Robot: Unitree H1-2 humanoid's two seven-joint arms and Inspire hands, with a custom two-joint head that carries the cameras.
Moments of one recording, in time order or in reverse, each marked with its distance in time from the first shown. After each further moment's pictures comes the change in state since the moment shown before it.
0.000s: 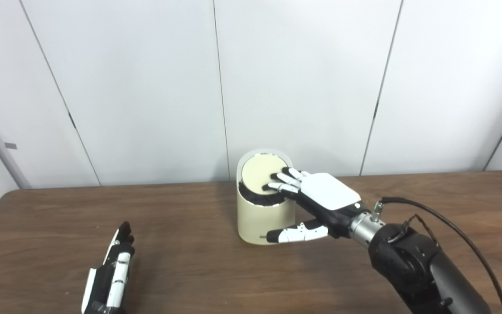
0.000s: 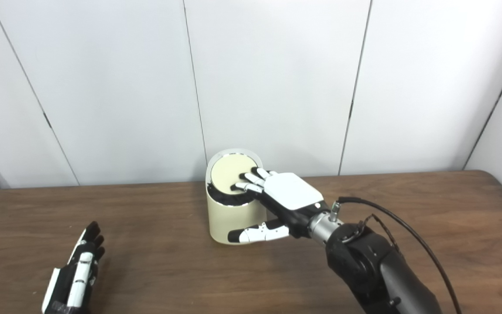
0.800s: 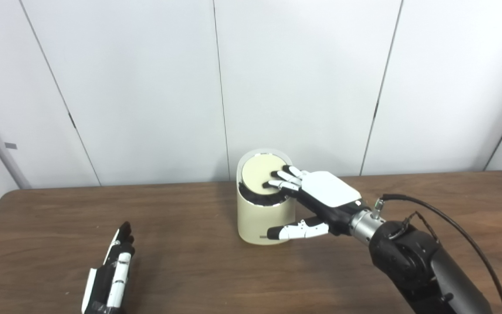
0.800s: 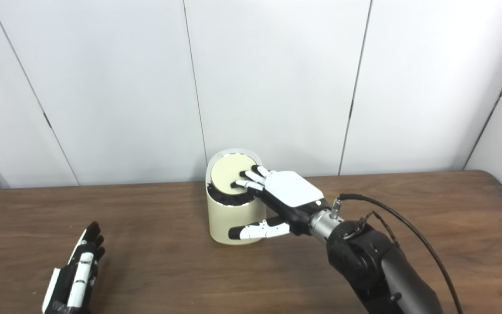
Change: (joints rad) left arm 0.000 0.001 -0.003 0.000 0.007 0.001 0.001; right arm -0.012 -0.003 -0.006 0.017 0.027 -0.003 -0.003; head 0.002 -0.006
